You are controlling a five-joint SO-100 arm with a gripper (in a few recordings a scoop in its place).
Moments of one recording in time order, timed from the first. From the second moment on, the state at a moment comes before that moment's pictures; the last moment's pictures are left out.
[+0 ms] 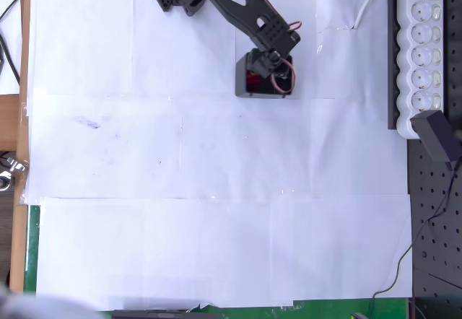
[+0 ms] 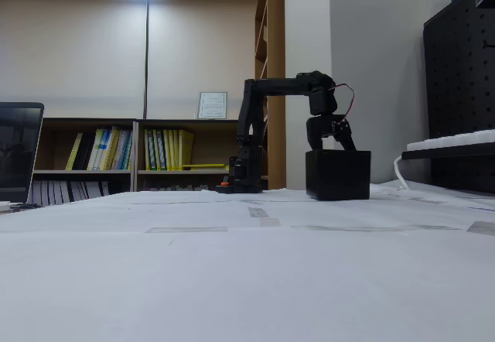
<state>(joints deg) -41.8 81.8 92.6 82.1 -140.4</state>
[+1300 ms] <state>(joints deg) 0.3 -9.4 2.1 74.3 -95.3</state>
